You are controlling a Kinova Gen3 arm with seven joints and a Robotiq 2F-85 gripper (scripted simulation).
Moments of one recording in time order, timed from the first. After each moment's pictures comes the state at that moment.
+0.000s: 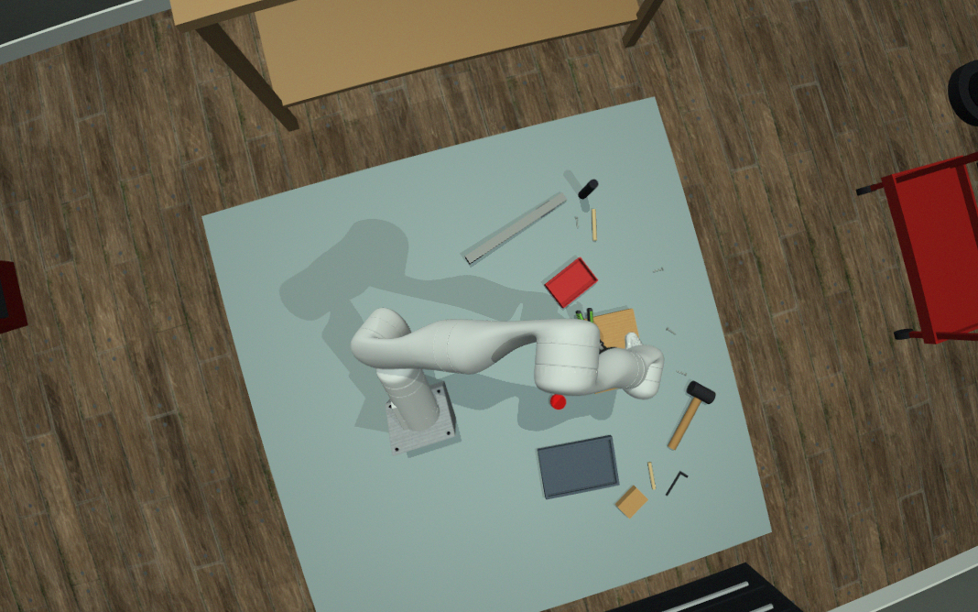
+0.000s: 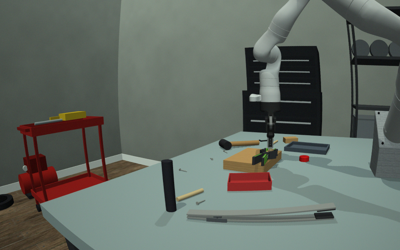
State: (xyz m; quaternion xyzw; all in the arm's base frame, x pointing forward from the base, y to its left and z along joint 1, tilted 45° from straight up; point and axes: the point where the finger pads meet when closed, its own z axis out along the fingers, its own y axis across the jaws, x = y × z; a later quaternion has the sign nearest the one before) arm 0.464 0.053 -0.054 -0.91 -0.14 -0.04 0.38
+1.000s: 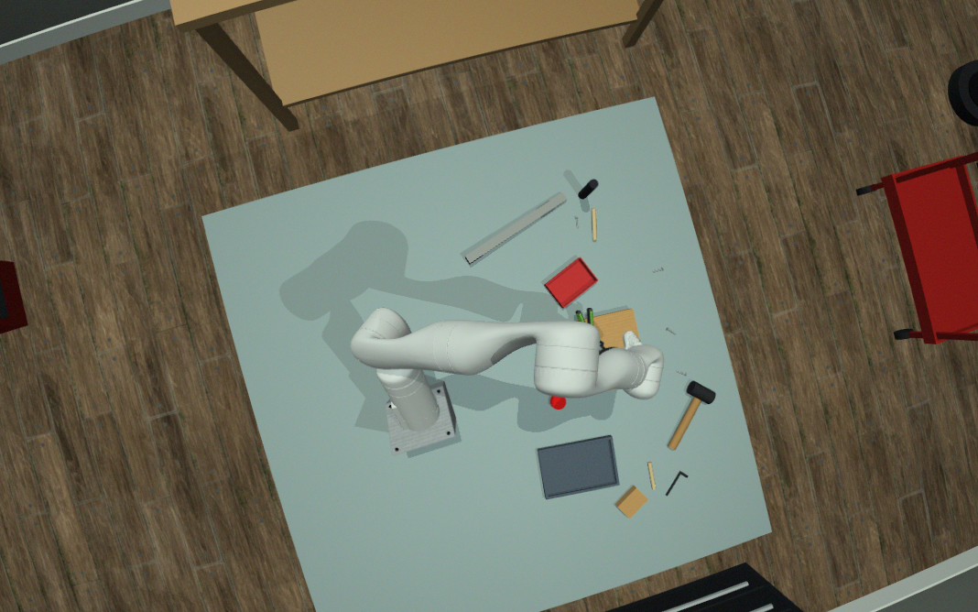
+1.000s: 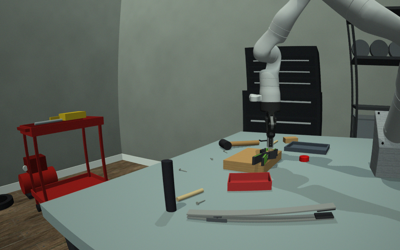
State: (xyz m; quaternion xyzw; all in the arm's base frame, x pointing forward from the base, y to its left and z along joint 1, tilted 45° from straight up) arm 0.464 0.053 -0.054 -0.91 -0.18 -0.06 0.38
